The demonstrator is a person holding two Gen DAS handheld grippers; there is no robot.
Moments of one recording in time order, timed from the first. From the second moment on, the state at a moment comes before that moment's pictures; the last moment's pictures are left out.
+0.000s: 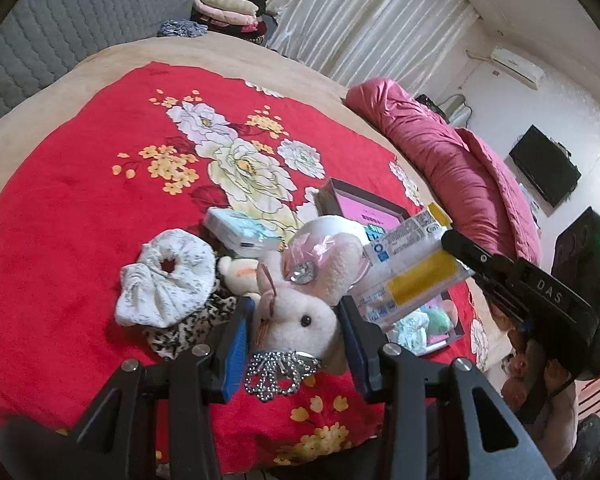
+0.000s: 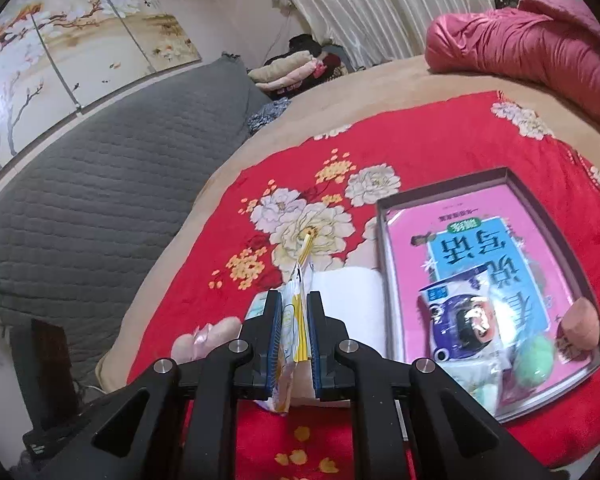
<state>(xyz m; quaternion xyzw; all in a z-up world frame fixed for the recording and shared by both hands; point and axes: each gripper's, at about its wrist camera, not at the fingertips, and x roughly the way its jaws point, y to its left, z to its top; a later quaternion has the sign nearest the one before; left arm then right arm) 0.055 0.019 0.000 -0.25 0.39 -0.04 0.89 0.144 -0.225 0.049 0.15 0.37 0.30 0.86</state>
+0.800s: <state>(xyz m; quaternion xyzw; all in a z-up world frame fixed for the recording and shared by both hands) 0.079 -0.046 0.011 -0.20 0.41 -0.08 0.89 0.162 -0.290 0.026 0.14 0.38 0.23 0.88</state>
